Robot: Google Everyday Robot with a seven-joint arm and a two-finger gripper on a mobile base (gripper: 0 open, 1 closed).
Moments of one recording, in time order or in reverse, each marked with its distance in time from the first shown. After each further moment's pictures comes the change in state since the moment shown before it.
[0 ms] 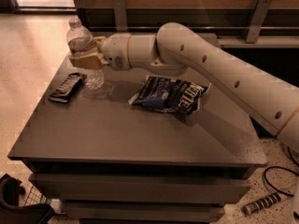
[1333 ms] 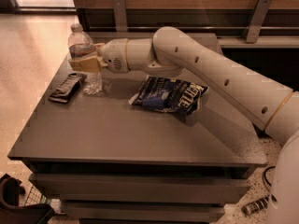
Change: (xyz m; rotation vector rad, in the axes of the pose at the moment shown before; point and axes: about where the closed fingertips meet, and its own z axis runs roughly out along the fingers) arm 0.024 -0.003 0.015 -0.053 0.022 0.125
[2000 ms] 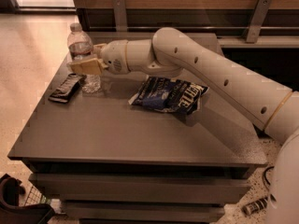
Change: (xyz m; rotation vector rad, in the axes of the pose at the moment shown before) arm -0.001 0.001 0.001 -0.002 0.000 0.000
